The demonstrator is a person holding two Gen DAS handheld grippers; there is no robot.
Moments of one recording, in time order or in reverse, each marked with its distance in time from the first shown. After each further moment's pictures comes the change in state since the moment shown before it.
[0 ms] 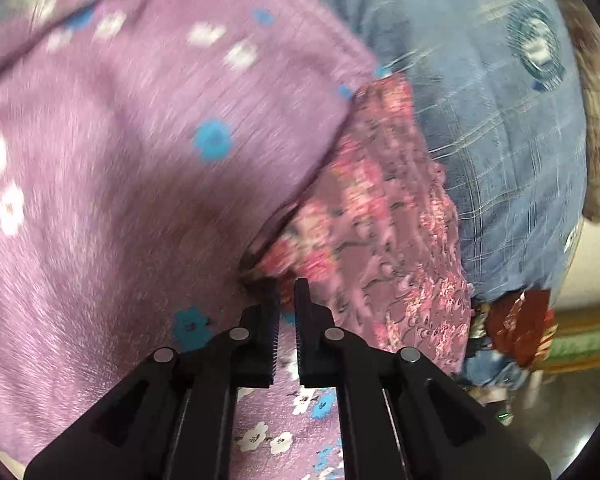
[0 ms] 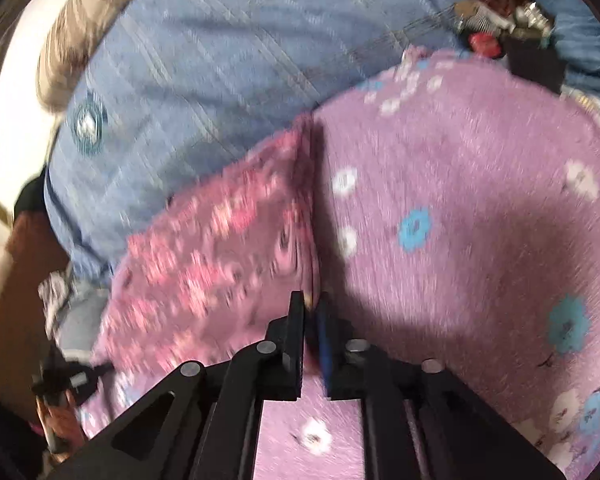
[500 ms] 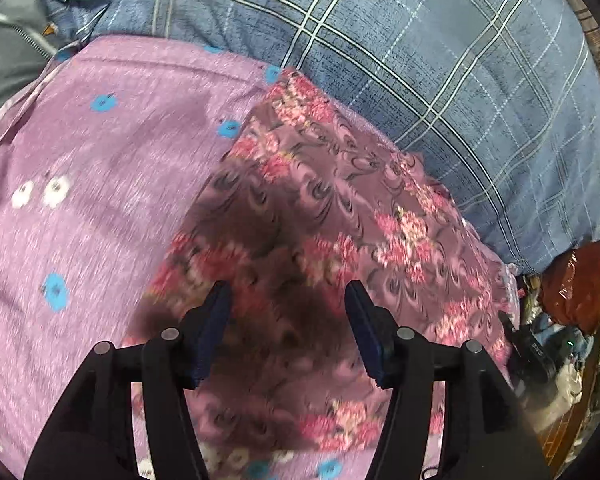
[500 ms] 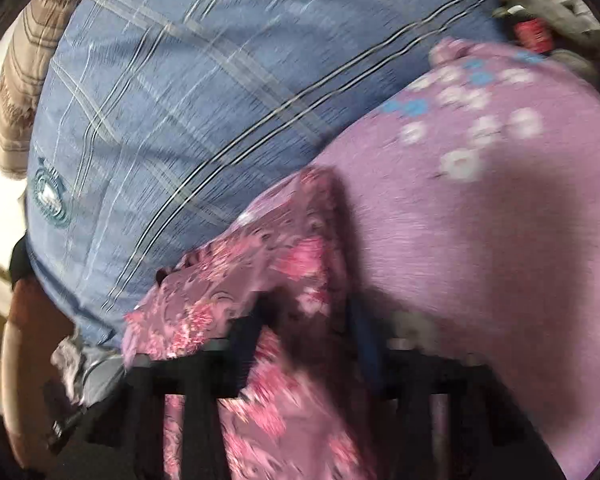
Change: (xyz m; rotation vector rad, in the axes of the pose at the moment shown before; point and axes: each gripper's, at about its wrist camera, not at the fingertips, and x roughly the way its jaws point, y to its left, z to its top) left arm 0.067 -0.114 0.044 0.269 -0.032 0.195; right arm 0.100 0.007 0.088 0.127 0.078 0.045
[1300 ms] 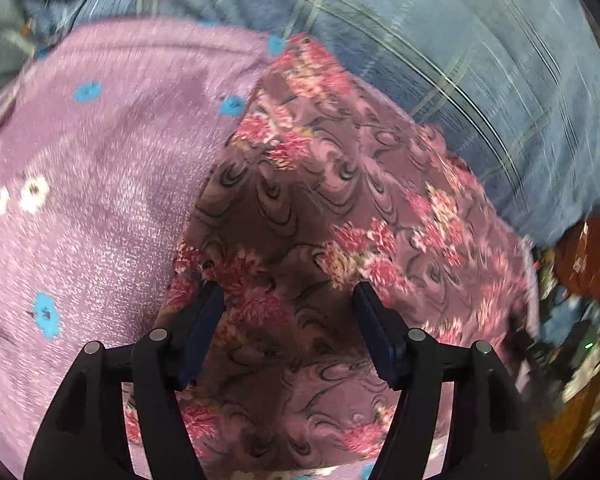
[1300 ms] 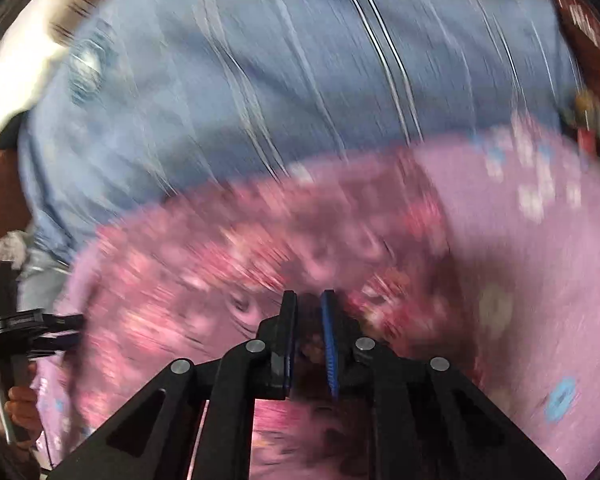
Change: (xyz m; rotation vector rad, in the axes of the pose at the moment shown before) left arm 0.013 0.017 -0.011 0.101 0.046 0.014; right arm 0.021 0.068 -0.067 -0.349 -0.017 -0.177
